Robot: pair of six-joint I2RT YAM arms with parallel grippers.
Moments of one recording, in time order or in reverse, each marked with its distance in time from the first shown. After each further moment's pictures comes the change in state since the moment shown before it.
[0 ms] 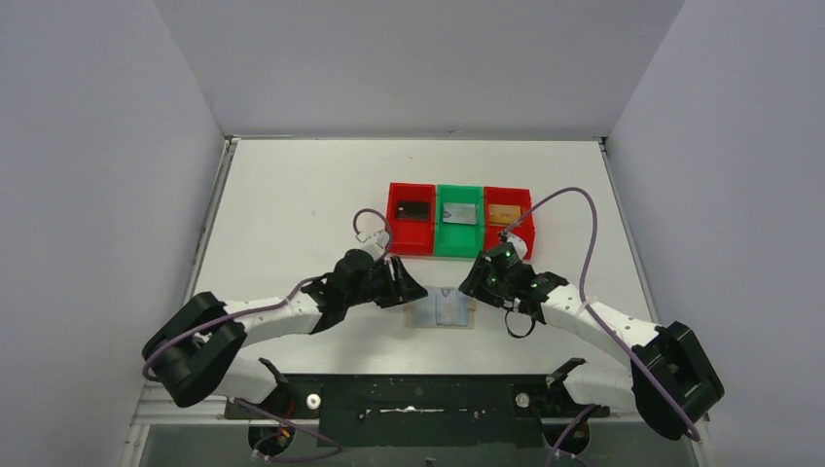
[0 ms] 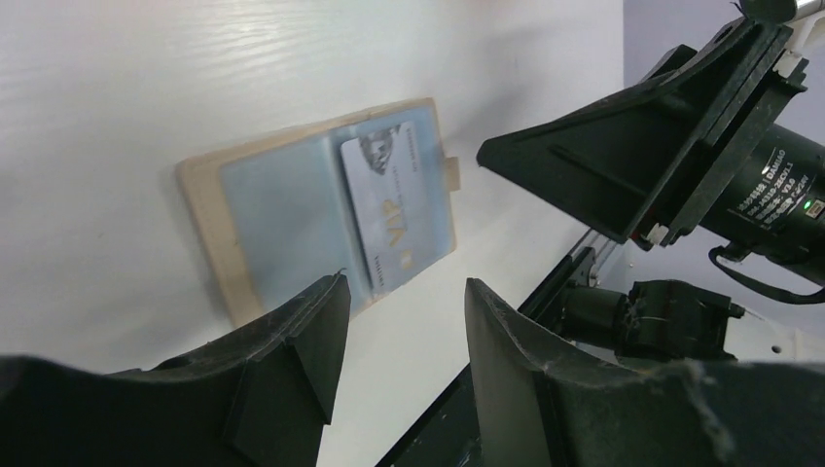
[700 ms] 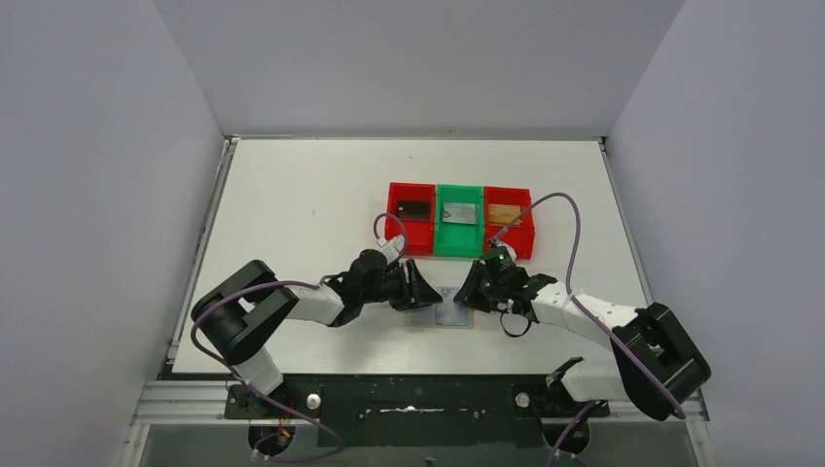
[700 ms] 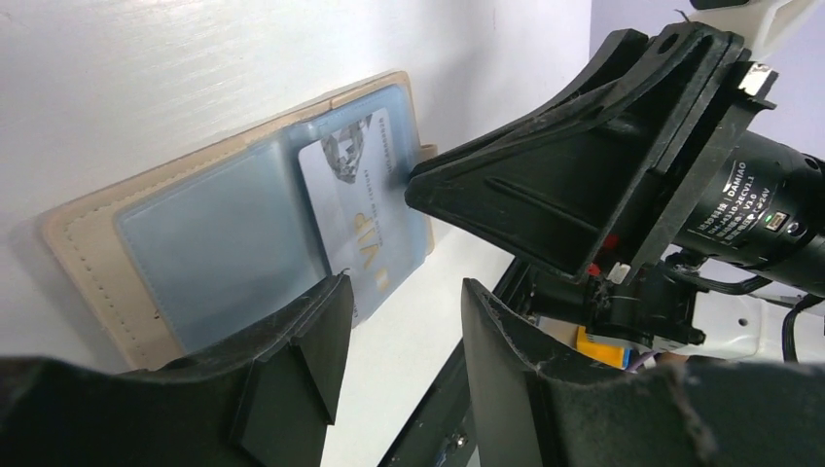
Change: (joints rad) left arm -0.001 0.339 0.065 0.311 0.207 -0.097; right arm -0.008 0.085 -0.040 0.101 -0.127 -0.007
